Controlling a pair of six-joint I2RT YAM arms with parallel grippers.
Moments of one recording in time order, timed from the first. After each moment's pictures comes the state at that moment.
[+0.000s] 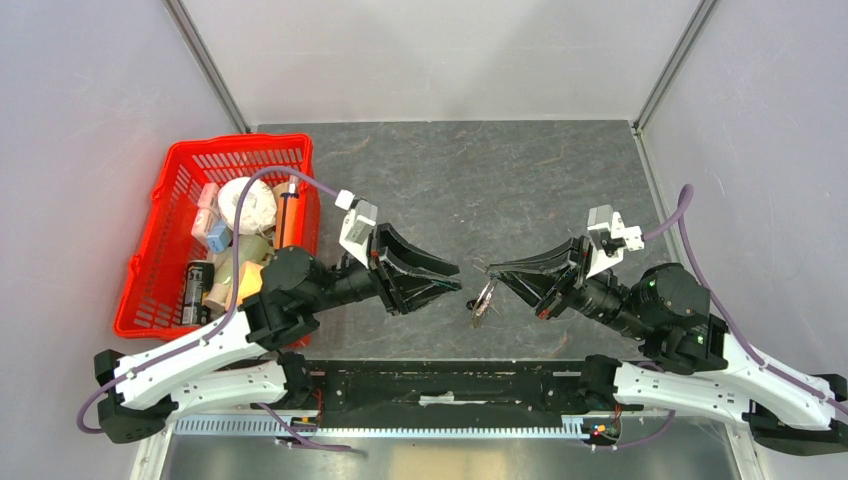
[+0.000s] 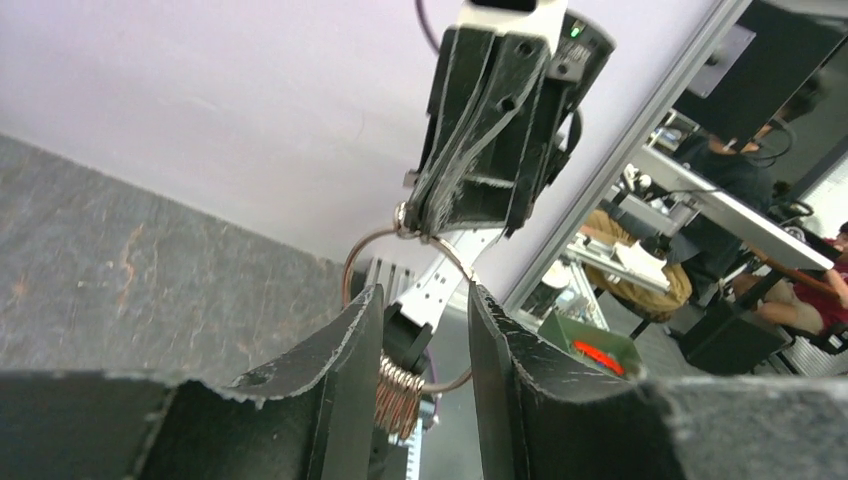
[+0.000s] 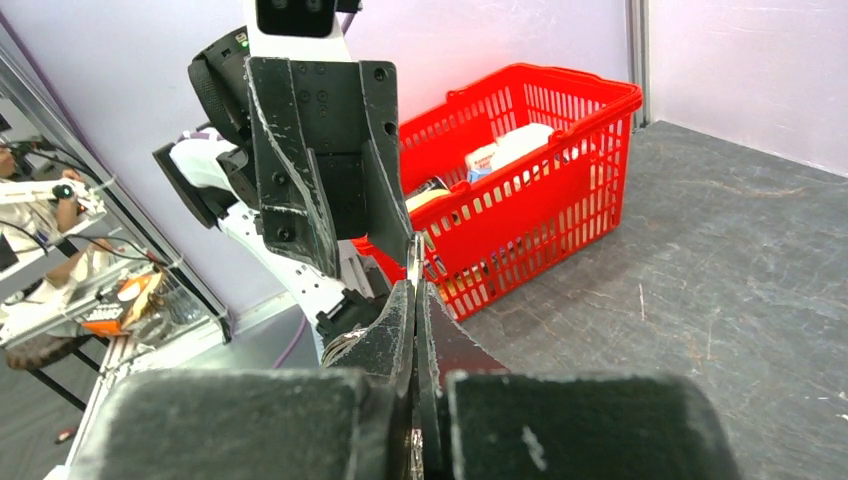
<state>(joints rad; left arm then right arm) -1.12 0.82 0.89 0.21 0.26 -0.52 1.19 0.59 0.97 -0.15 0.07 0.29</state>
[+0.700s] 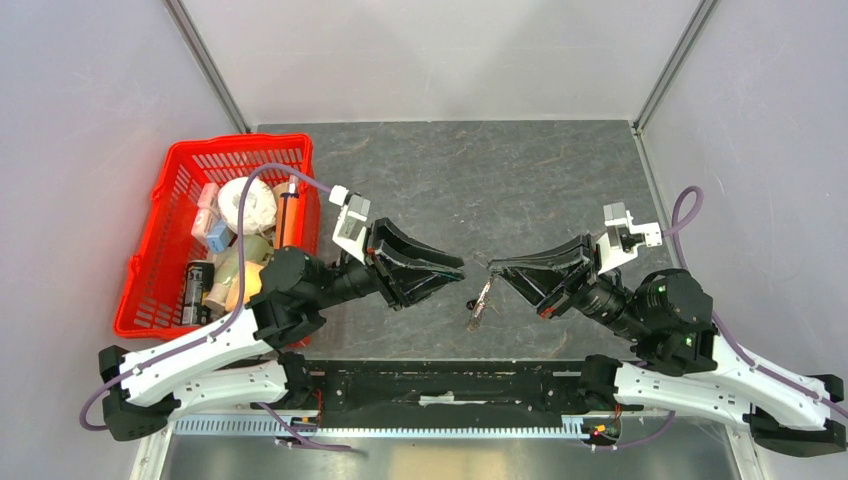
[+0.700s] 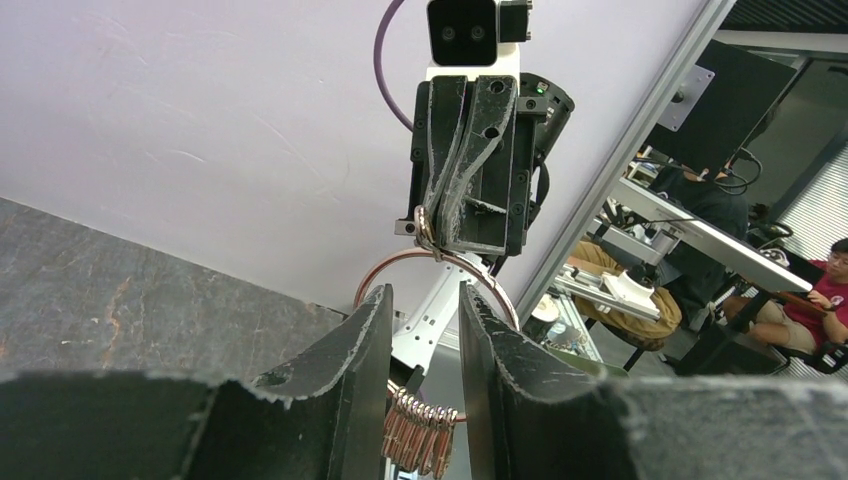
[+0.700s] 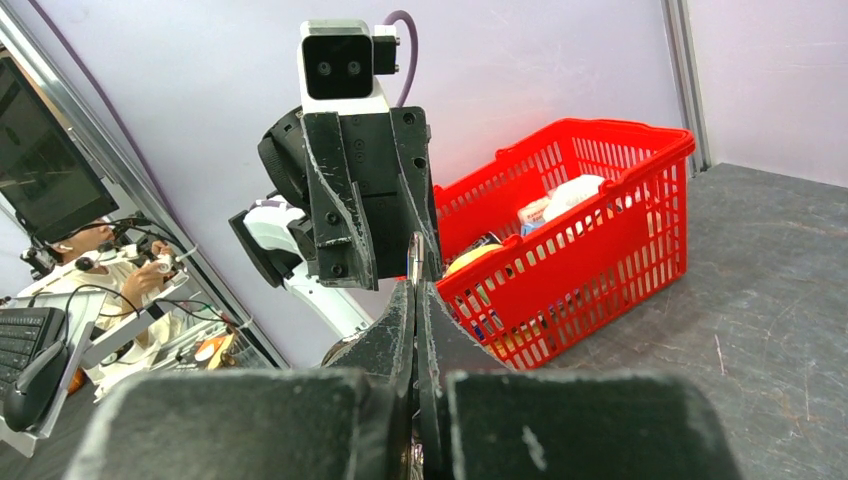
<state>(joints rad) -1.12 0.85 0.89 0.37 0.26 -0.54 1.19 0.56 0.89 0.06 0.07 0.42</state>
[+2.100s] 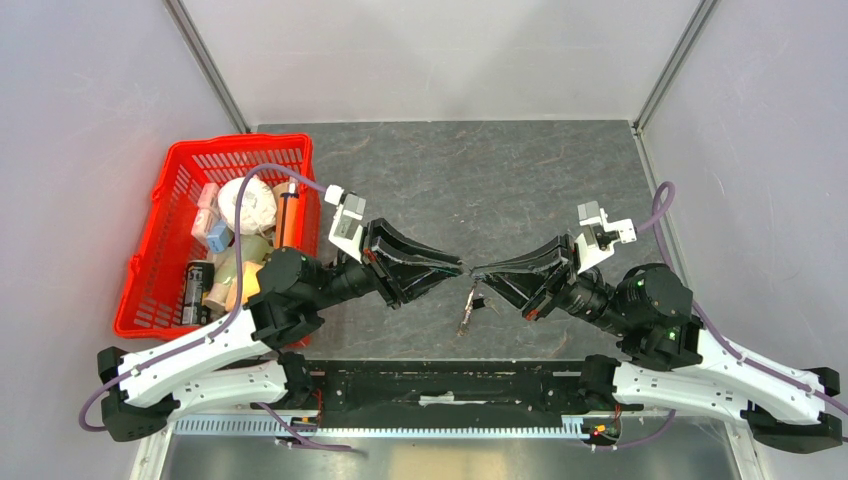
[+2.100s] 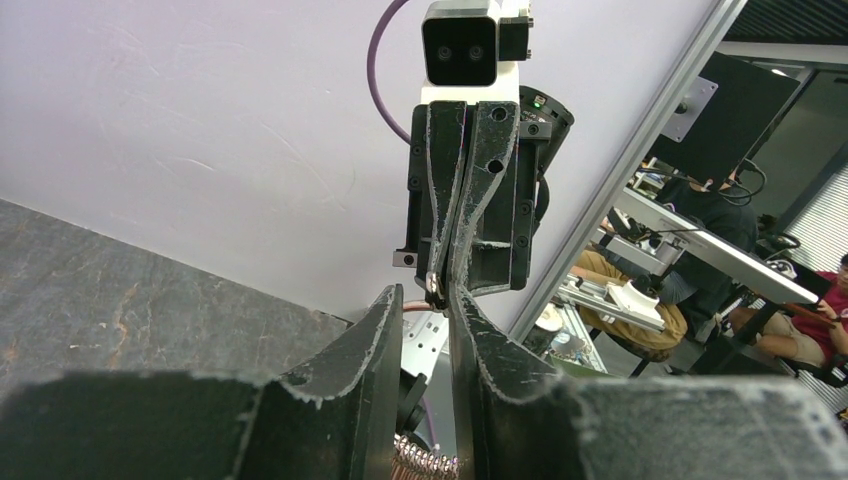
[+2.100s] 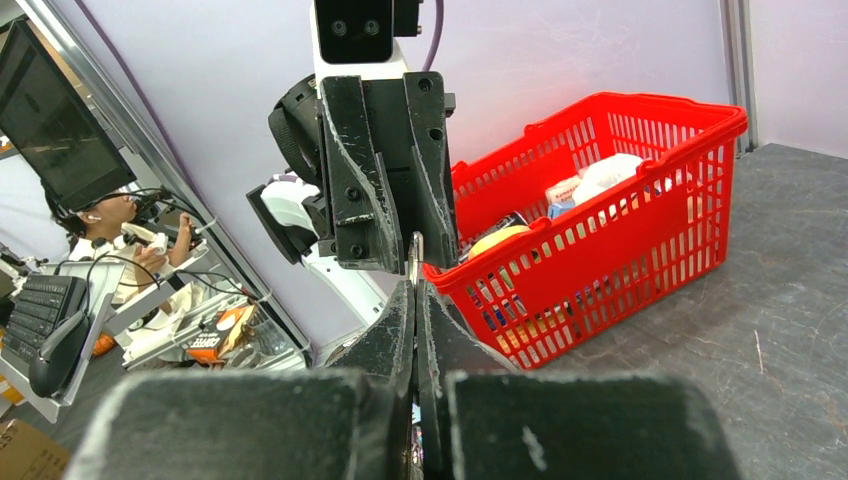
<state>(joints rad) -1.12 0.84 0.89 0.38 0.24 -0.54 1.19 0.63 0.88 0.10 -0.01 0.44</state>
